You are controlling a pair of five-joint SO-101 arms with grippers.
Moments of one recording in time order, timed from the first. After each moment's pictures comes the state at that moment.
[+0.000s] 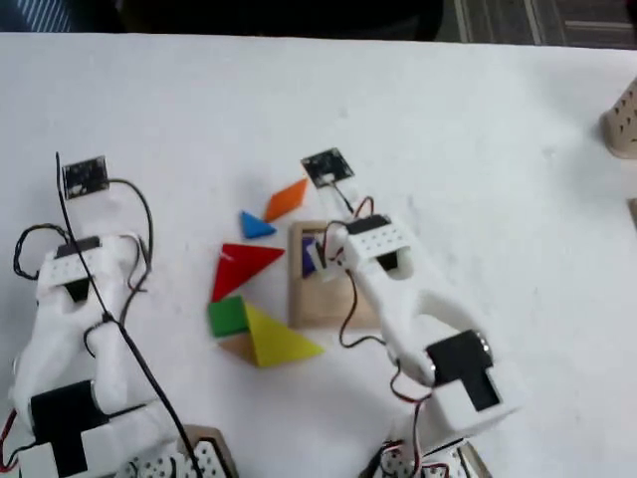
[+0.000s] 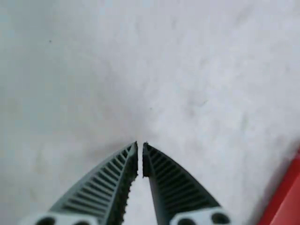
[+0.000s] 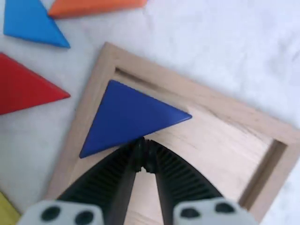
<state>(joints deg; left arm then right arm) -23.9 -11.4 50.1 42.0 1.4 -23.9 6.6 31.5 41.7 6.9</state>
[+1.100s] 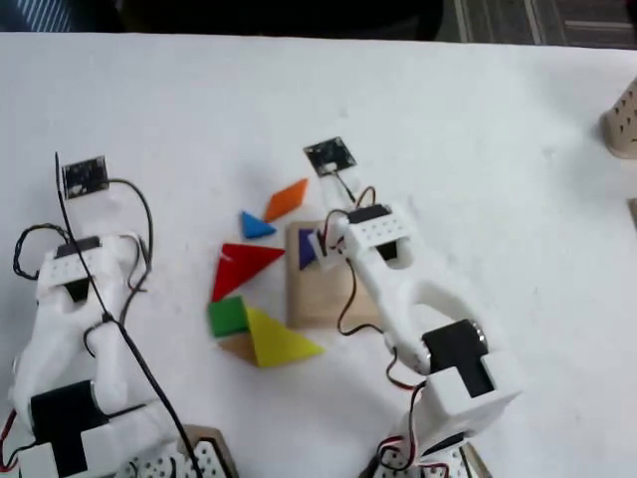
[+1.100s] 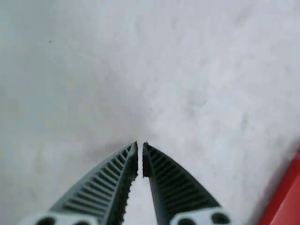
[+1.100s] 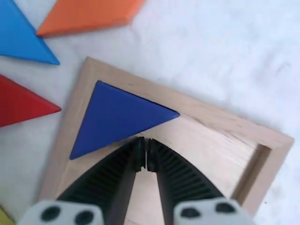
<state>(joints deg) -23.9 -11.4 50.1 42.0 1.4 -22.9 8.5 28.7 43.0 6.9</state>
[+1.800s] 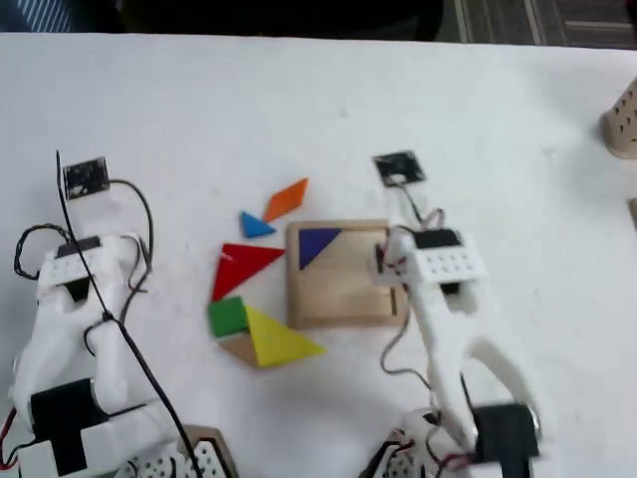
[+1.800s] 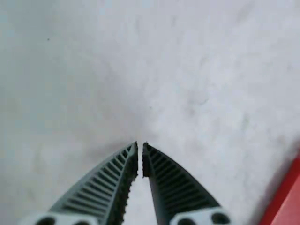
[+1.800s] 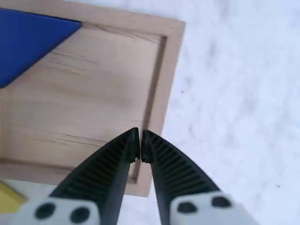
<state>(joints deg) -23.9 -10.9 50.1 42.0 1.4 -8.0 -19.6 47.6 51.3 8.5</state>
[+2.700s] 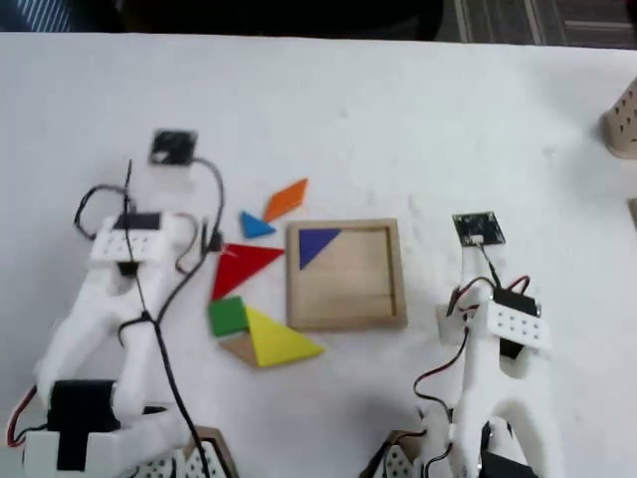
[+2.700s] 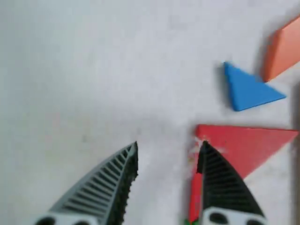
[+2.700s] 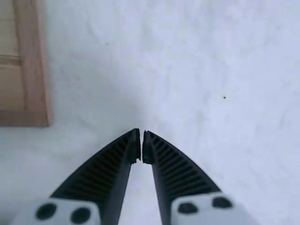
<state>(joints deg) -6.4 -10.9 42.5 46.1 -3.8 15.1 -31.8 65.5 51.0 26.2</state>
